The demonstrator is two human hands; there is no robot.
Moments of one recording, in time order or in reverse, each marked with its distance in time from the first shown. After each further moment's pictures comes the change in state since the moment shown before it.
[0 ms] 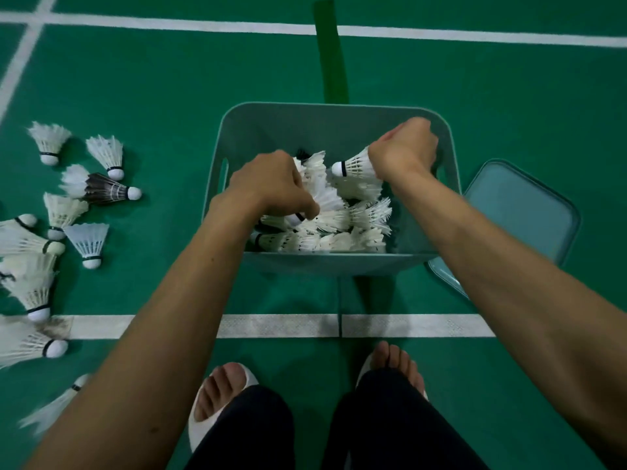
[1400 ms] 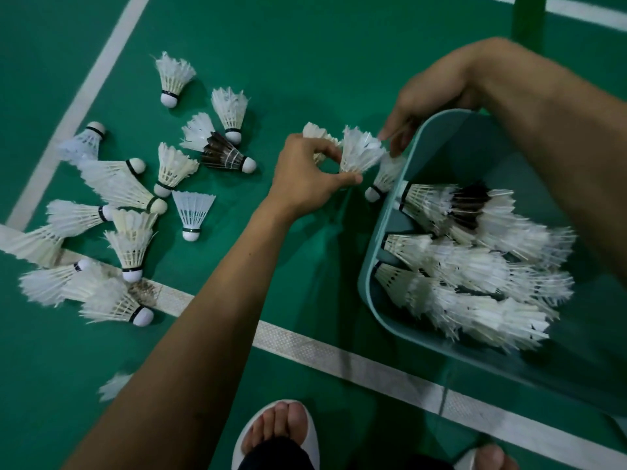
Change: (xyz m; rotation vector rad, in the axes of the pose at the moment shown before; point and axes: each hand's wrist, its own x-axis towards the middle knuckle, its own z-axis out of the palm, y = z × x) left_hand 0.062 -0.197 -0.007 -0.503 0.493 -0.087; right_hand 0.037 -0.178 0.193 -1.003 -1.273 -0.141
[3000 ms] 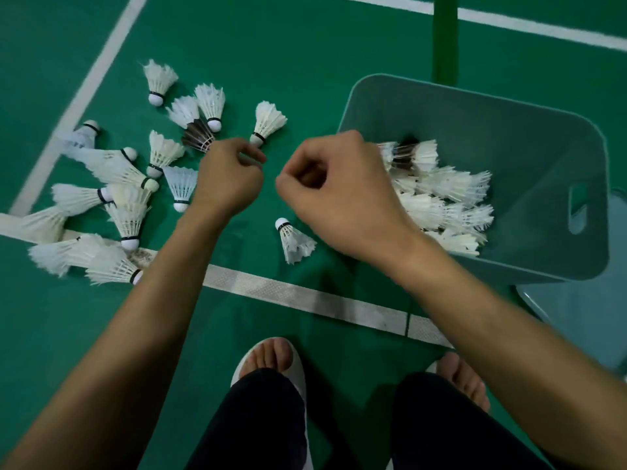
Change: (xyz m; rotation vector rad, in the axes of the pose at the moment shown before) left_hand -0.109 0.024 -0.059 0.071 0.050 -0.171; right_hand -0.142 -0.011 0.252 0.475 1.068 -0.709
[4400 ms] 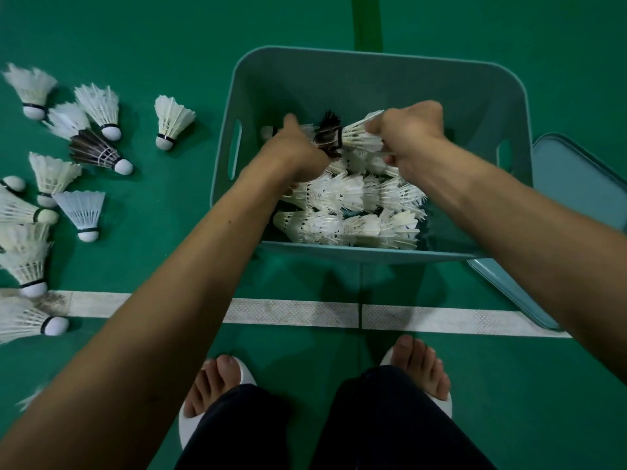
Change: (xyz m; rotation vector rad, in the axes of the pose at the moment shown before) left_hand 0.013 0.139 0.140 0.202 -0.496 -0.151; right_hand 0.068 0.180 -0.100 0.272 0.392 0.894
